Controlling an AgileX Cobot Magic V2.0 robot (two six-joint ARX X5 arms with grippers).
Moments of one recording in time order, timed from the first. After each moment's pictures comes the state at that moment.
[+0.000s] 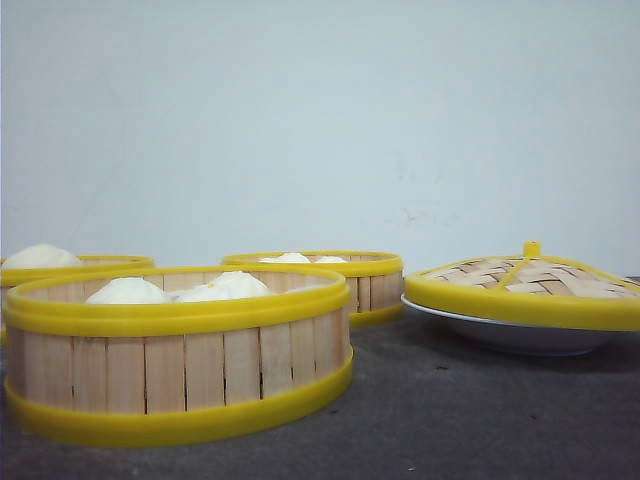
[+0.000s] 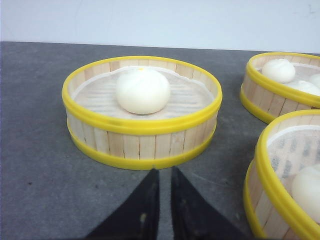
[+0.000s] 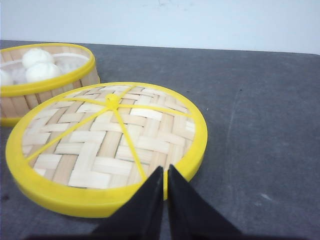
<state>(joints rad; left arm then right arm) -0.07 0.00 0.03 -0.18 -0.02 -0.04 0.13 0.00 0.01 -0.17 -0.02 0.05</state>
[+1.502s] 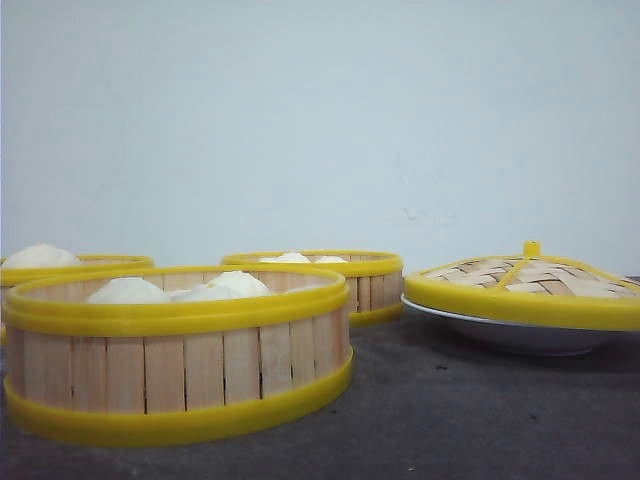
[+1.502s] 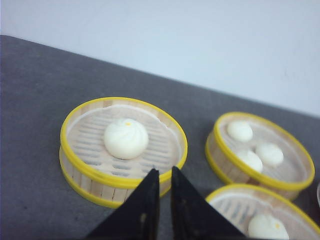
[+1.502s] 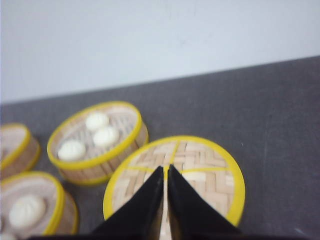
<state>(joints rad) -0.07 0.36 0.68 -0.56 0.01 -0.23 0.13 0.37 0.65 -0.51 -0.13 0.25</state>
